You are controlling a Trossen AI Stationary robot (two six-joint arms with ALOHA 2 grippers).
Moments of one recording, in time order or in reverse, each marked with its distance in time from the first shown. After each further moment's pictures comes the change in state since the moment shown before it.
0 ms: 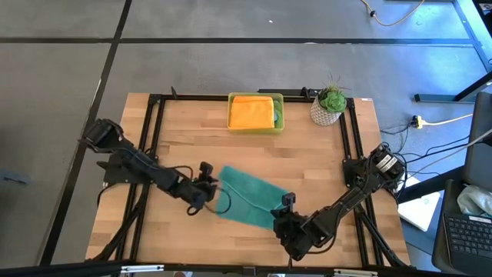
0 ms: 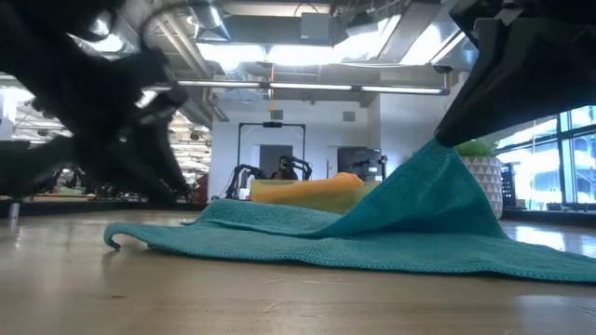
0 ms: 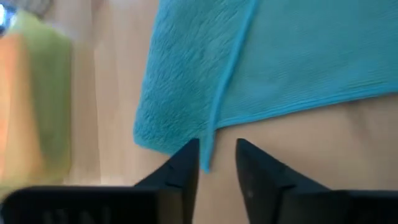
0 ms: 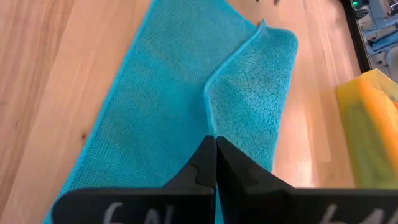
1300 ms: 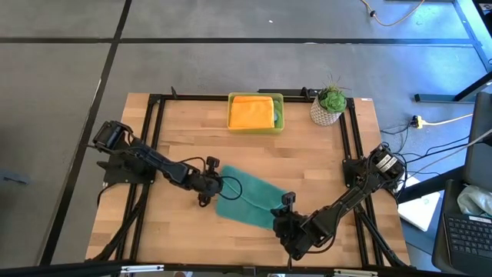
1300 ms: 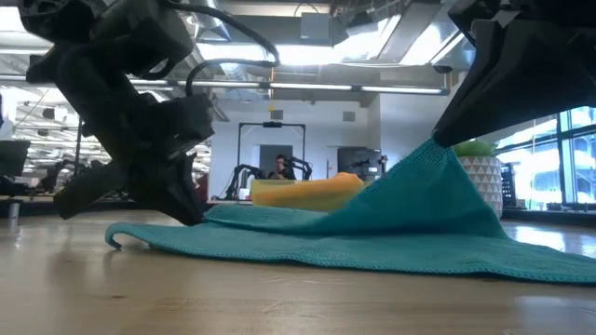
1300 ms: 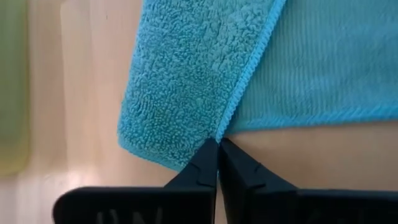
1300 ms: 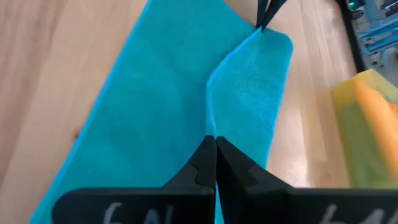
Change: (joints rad) left arm 0.174 0.114 0.036 0.037 0.153 0.007; right arm 0.000 0.000 0.000 -0.004 0.005 -0.006
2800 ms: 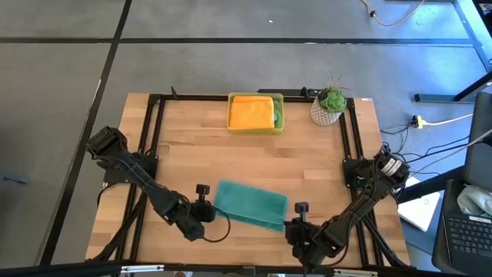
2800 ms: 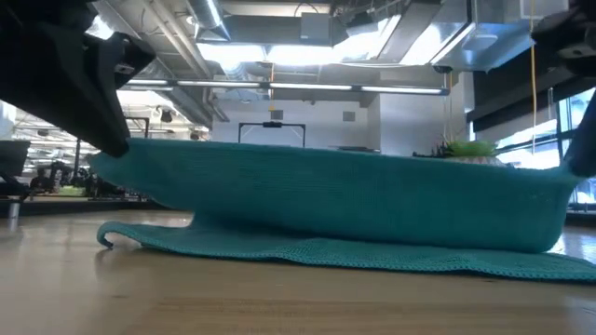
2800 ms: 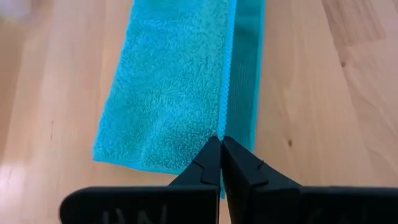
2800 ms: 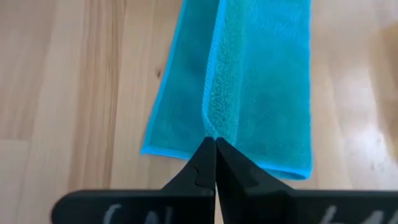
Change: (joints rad) left arm -0.401 0.000 0.313 -0.391 -0.088 -0.583; right arm 0.120 0.000 0.001 -0.138 -0.138 0.348
